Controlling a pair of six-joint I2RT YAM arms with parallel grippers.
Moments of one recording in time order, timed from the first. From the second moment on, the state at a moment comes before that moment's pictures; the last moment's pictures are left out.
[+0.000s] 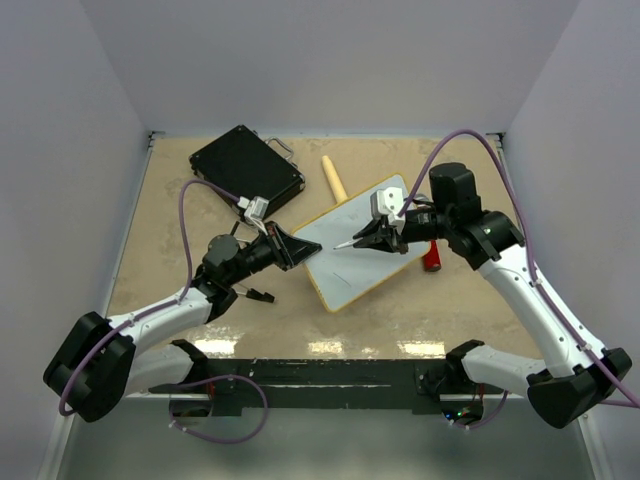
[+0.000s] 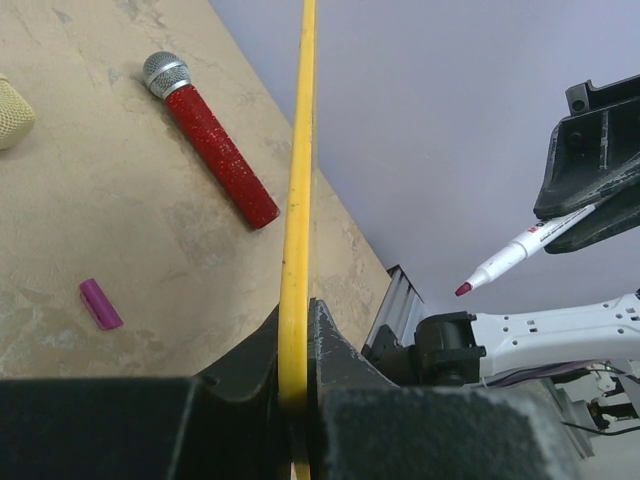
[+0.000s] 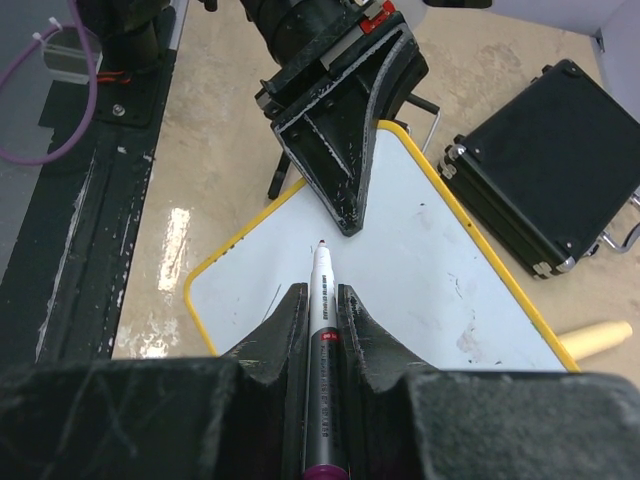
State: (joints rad) left arm -0.60 1.15 0.42 0.77 0.41 -0.86; right arm 0.47 1.13 1.24 -0.69 -0.95 -0.72
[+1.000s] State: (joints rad) left arm -0.60 1.18 0.42 0.79 0.41 -0.87; right arm 0.46 1.12 1.27 -0.71 -0.91 -0.71
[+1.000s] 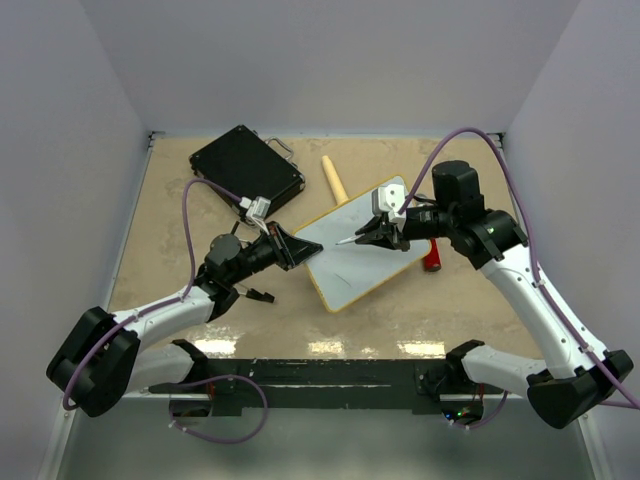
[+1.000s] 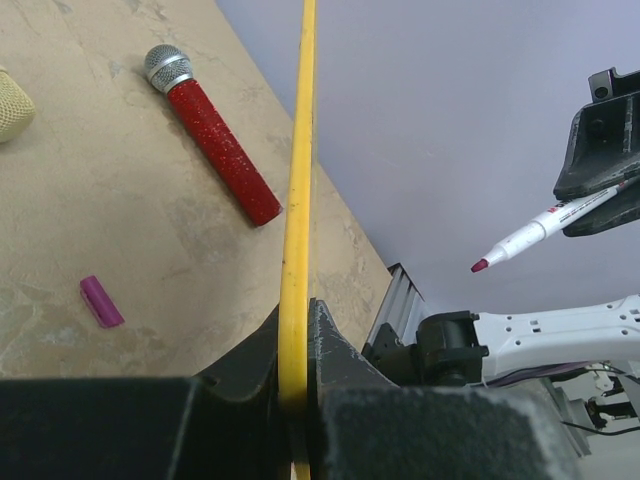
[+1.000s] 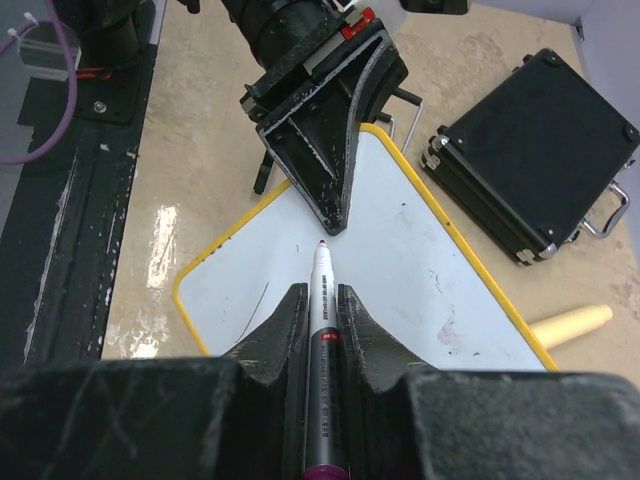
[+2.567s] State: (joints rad) left arm -0.60 1.21 0.42 0.88 0.42 -0.96; right arm 0.50 1.18 1.21 -0.51 -0.69 -0.49
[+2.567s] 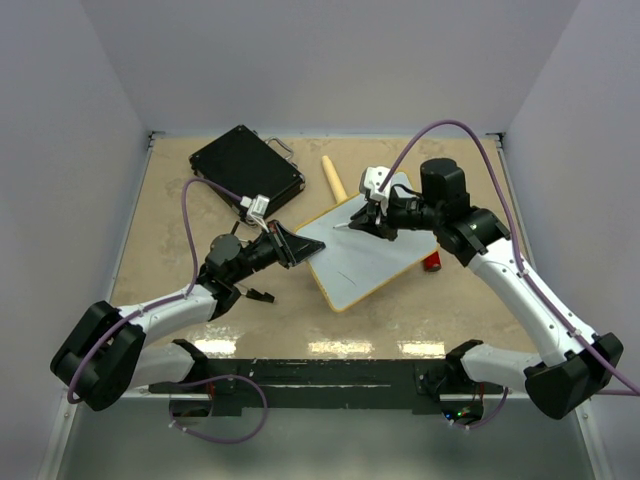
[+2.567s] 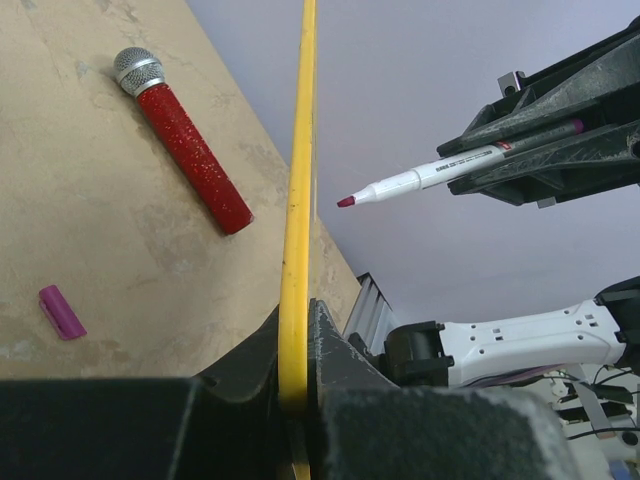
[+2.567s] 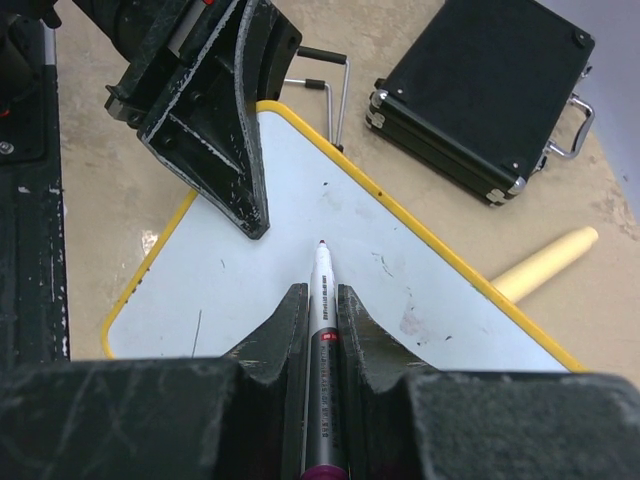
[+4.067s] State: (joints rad) left arm -0.60 1.23 0.42 0.91 0.44 -0.97; right arm 0.51 1.21 1.21 -0.50 -0.73 -0.49
